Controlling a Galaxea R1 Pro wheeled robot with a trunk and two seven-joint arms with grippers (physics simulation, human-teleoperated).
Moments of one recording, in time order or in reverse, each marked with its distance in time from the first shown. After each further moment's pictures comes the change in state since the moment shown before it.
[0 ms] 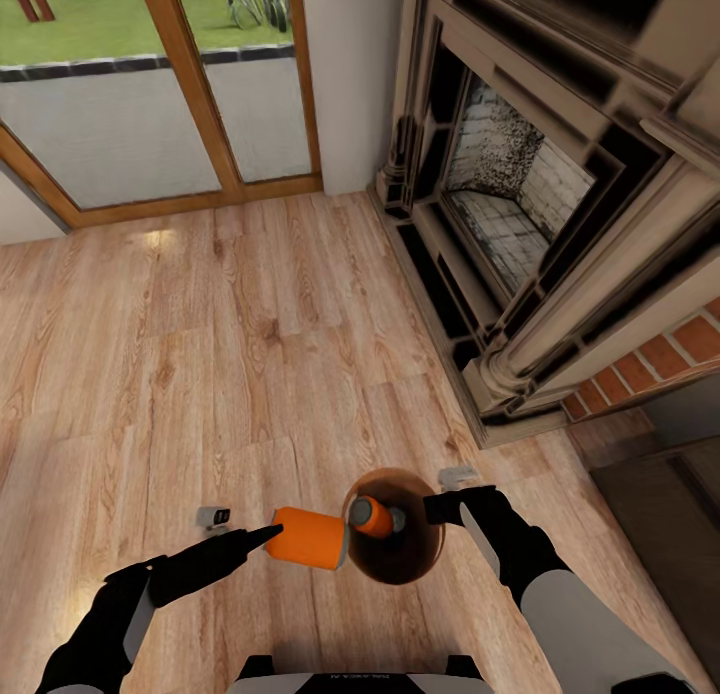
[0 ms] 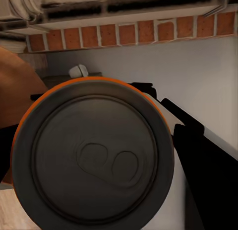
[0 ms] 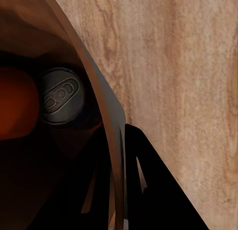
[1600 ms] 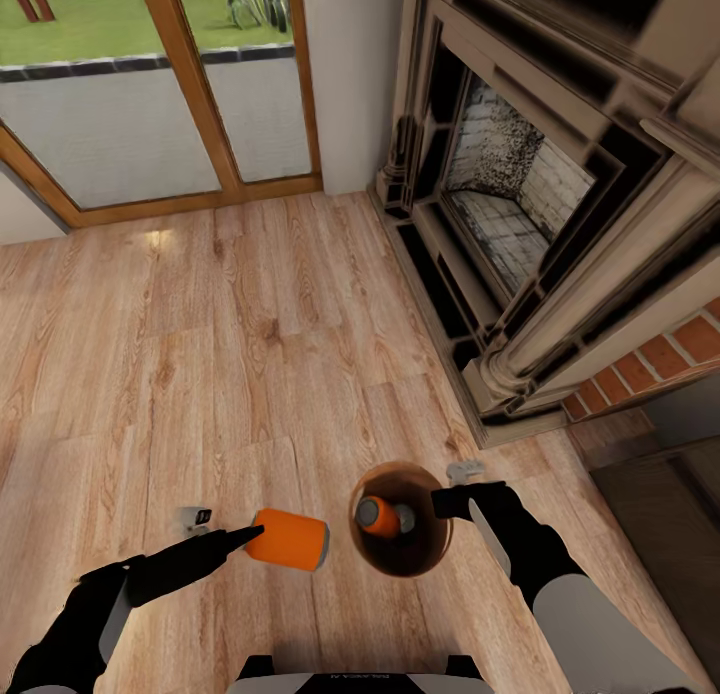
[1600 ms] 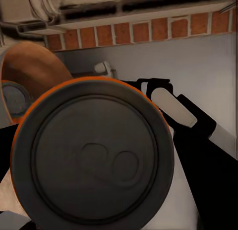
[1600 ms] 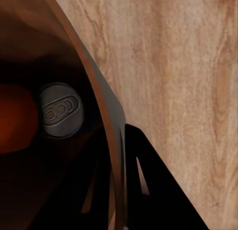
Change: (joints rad) left arm 0.000 0.068 0.004 0.003 0.000 0.000 0.000; right arm 0.022 -0.034 0.000 -0.087 -0.002 0.030 0.003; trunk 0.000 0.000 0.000
